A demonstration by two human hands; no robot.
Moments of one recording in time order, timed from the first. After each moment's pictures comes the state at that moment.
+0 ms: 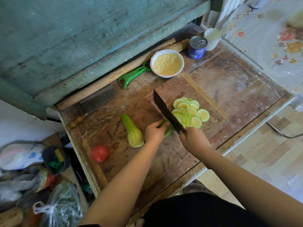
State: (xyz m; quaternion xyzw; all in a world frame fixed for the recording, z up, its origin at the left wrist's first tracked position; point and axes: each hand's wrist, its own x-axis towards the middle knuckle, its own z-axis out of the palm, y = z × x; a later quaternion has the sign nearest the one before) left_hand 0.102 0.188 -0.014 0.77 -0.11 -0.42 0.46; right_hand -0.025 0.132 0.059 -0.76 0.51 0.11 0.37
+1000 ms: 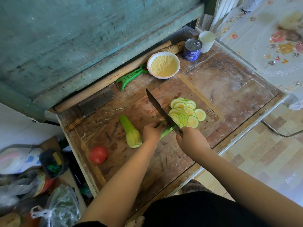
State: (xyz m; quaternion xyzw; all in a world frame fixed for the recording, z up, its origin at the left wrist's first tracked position) left_hand 0.103 0.187 -0.023 0.77 -0.10 -0.40 0.49; right_hand -0.025 0.144 0.078 -0.80 0.49 0.10 0.32
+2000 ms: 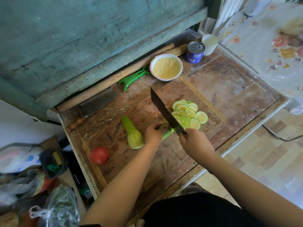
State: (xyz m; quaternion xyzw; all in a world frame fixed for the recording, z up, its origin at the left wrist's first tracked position) left_hand 0.106 0.189 -0.021 0.78 -0.11 -0.41 0.45; right_hand -0.028 0.143 0.085 -0.79 0.49 0.08 0.36
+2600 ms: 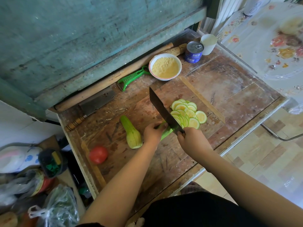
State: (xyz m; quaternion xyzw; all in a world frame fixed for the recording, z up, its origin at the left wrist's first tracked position) left_hand 0.105 0.187 -0.019 0.78 -0.09 -0.41 0.46; right_hand -0.025 0.141 0.082 -0.79 0.50 0.08 0.35
